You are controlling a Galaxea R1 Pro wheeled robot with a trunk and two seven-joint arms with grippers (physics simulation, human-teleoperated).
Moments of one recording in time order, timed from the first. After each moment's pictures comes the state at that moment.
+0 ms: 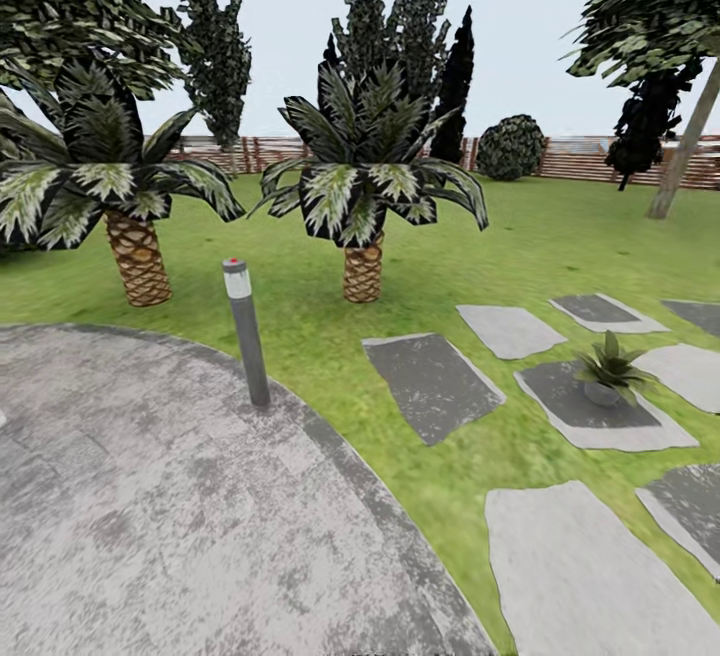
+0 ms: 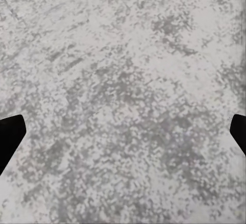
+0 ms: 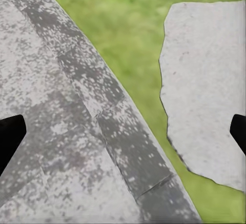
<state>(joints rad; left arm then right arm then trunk) -0.25 0.06 0.00 -0.21 0.05 -0.29 0.00 -0.16 -0.05 -0.04 -0.40 0.00 -0.39 0.00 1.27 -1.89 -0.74</state>
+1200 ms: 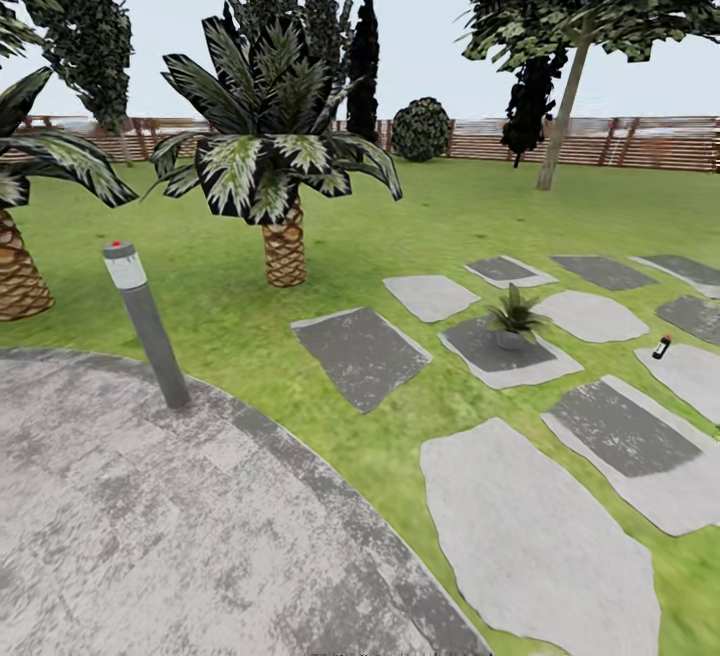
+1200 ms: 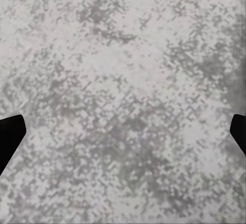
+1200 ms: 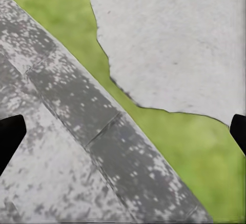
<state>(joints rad) -0.25 0.06 0.00 -0.21 0.05 -0.29 0.00 -0.16 -0.05 -0.04 -0.39 0.00 -0.39 0.00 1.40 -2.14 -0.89</state>
